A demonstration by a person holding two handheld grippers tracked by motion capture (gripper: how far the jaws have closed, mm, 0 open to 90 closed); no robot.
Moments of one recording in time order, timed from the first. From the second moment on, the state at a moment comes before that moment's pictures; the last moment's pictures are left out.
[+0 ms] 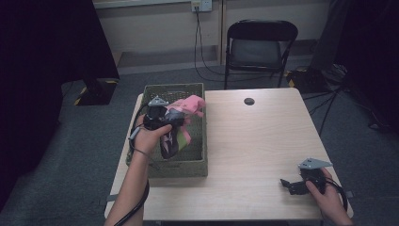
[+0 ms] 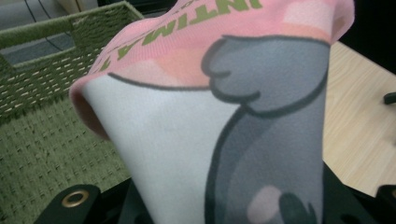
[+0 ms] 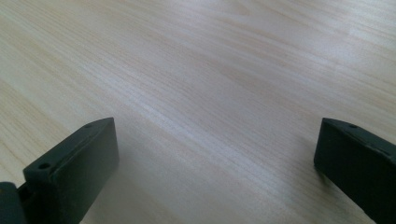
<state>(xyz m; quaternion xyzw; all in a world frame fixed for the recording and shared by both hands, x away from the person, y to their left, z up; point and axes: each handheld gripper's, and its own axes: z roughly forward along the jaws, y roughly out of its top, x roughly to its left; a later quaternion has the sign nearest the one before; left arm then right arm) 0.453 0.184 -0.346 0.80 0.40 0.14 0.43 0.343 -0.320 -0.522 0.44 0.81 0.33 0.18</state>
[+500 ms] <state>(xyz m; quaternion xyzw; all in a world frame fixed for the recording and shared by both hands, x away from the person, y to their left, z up) 0.445 0.161 -0.320 0.80 0.36 0.14 0.46 0.343 -0.320 -0.522 0.44 0.81 0.33 0.18</state>
